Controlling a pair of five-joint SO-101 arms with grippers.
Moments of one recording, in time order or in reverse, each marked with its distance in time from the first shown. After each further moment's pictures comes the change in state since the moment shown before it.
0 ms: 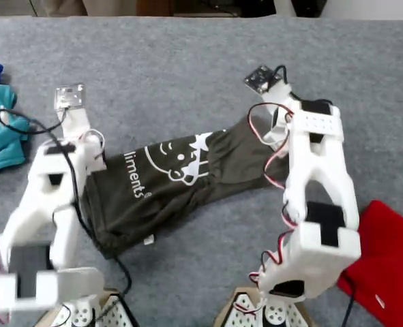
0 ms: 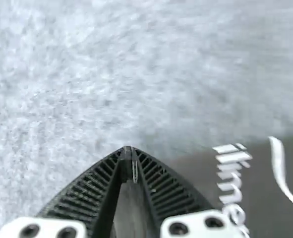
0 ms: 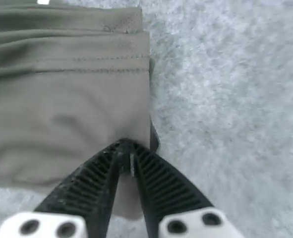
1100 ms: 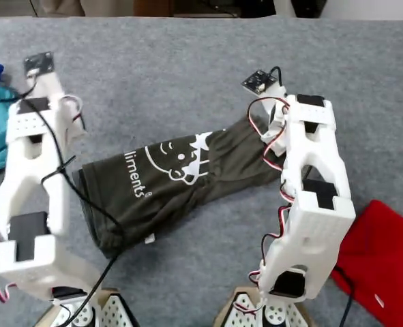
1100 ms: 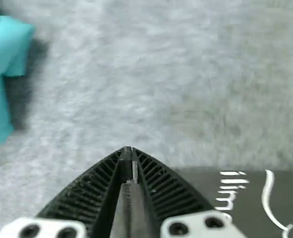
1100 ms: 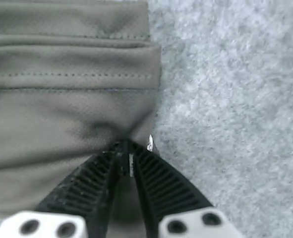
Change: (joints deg) left arm -3.6 12.1 -32.9 29.2 5.2; right arm 0.6 15.9 -12.8 2.8 1.3
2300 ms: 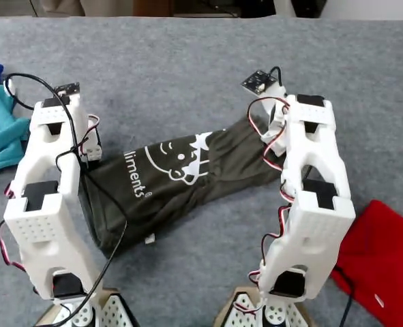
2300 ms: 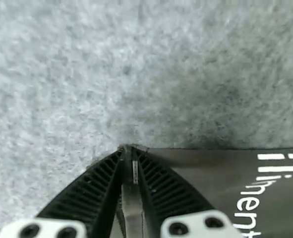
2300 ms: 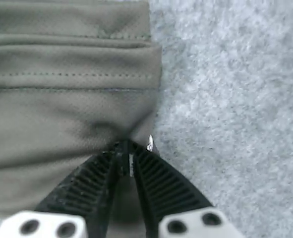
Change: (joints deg) left arm 0.4 20.8 -8.4 9.8 0.3; right arm 0.0 0.0 0.0 0.0 0.3
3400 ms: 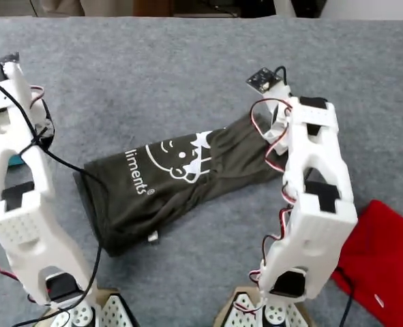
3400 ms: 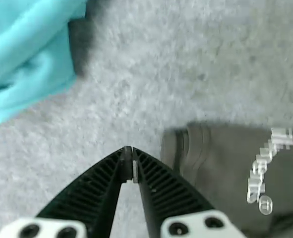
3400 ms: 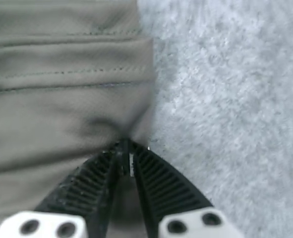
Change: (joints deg) left arm -9.2 -2.6 -27.9 28.0 -5.8; right arm 0.3 -4.7 5.2 -4.3 -2.1
